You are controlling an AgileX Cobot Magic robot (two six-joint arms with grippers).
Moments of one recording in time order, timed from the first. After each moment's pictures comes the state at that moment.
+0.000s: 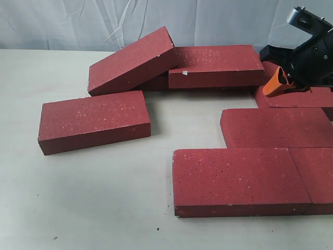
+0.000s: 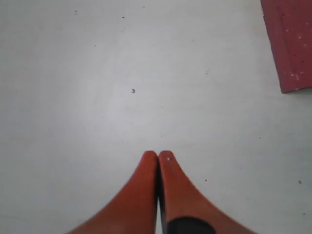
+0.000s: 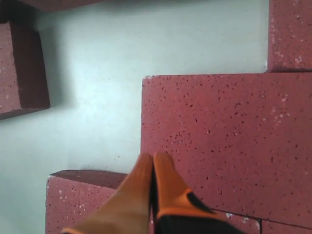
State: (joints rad) left arm -0.02 1.27 -0.90 0.27 0.95 -0.10; right arm -0.02 1.67 -1.17 0.57 0.92 -0.30
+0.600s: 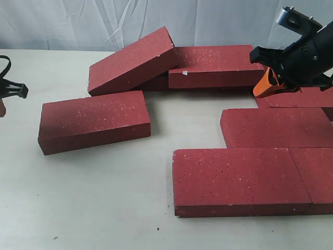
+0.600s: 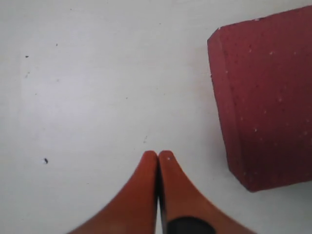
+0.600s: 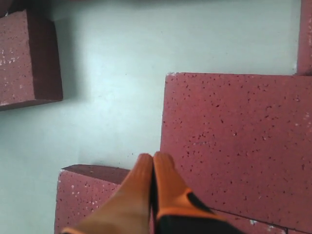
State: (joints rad) left arm 0.07 1.67 -1.08 -0.04 0.80 0.06; right arm 0.04 1.67 -1.17 0.59 0.91 -0.30
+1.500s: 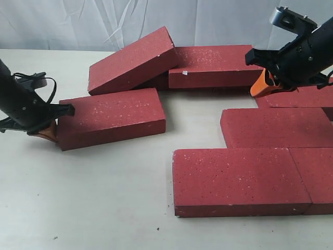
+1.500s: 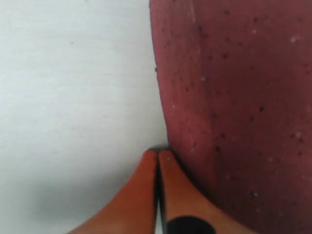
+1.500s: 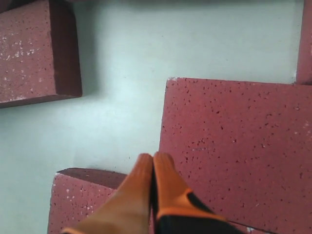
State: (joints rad) left arm -0.01 1.98 -1.09 -0.48 0.68 0.27; right arm 0.06 1.67 -1.17 0.57 0.89 -0.31
